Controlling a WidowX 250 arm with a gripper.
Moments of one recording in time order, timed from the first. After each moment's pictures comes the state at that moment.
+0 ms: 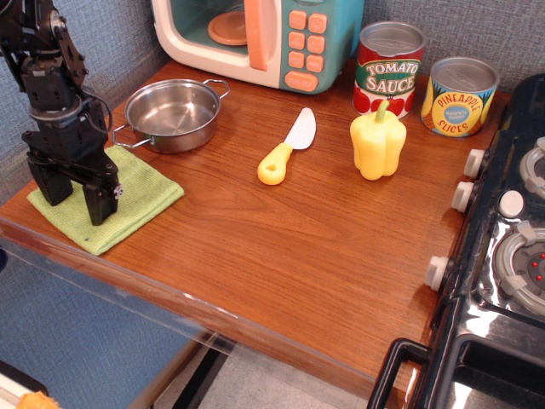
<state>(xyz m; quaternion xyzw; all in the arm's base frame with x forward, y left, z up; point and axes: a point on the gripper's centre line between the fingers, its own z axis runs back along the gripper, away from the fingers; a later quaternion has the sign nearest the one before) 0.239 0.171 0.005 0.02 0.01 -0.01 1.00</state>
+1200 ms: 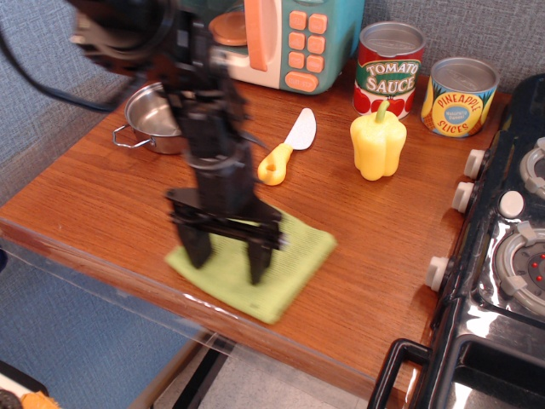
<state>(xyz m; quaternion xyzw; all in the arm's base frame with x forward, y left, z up) 0.242 -0.022 0.005 -0.08 0.04 -0.01 1.00</state>
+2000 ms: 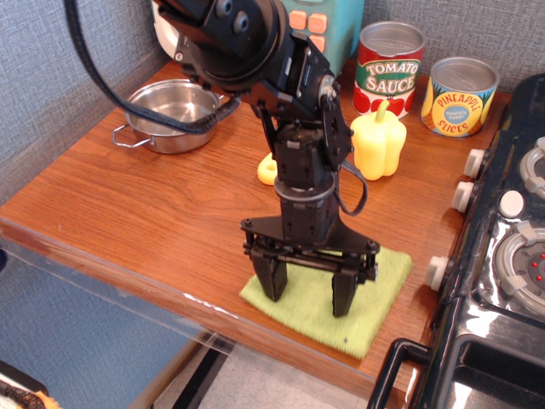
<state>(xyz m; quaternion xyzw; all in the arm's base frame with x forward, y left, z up) 0.233 -0.071 0.010 -0.07 0.05 0.04 1.00</state>
